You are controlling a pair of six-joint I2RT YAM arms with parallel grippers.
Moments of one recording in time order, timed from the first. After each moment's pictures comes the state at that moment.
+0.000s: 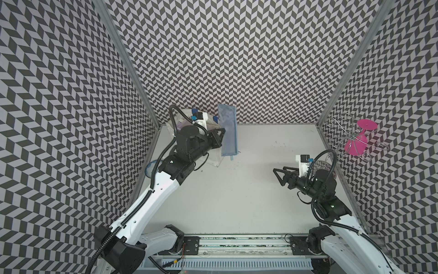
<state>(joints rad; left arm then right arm) -0.88 1.74 0.64 0.55 0.29 -1.01 0.26 1.10 0.17 0.30 -0.67 0.63</state>
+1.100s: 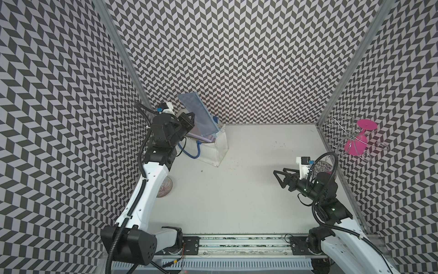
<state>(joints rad) -0.09 1.28 1.29 -0.09 0.23 -0.89 0.27 0.62 0.40 -0.02 -0.46 0.49</state>
